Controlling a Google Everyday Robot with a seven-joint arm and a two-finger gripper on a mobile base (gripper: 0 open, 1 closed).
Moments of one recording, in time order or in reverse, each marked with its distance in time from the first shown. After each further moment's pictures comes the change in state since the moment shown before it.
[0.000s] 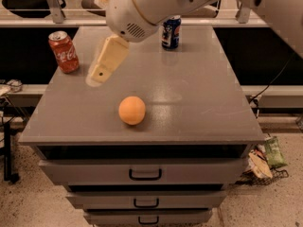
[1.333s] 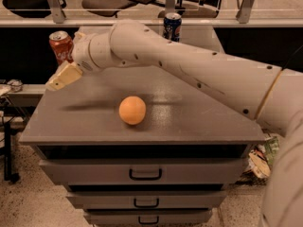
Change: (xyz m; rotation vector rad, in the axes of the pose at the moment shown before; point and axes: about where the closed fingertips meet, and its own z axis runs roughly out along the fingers) arm 0.027 -0.054 0.199 0.150 -0.231 0.254
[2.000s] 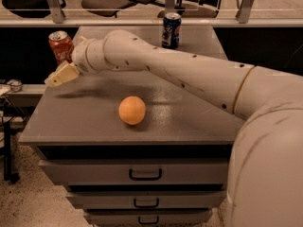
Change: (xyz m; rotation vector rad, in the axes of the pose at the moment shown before) arm 0.025 -0.026 0.042 0.070 -0.005 0.090
